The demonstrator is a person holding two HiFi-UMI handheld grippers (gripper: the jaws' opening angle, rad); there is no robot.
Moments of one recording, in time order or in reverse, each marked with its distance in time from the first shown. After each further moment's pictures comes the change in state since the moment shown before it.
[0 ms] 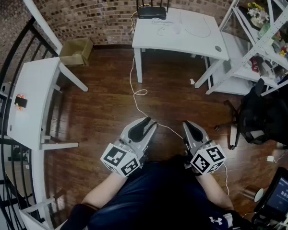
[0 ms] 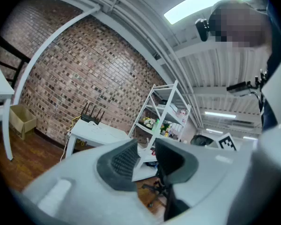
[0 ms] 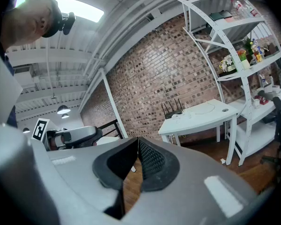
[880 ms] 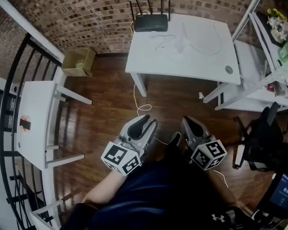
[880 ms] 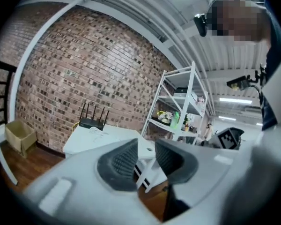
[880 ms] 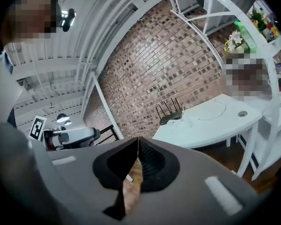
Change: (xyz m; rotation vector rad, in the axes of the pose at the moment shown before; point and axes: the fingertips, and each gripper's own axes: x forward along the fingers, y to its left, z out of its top) left arm 0.232 0.126 0.048 0.110 0.092 0.115; right arm 0.196 -0.174 0.096 0.093 0.002 0.100
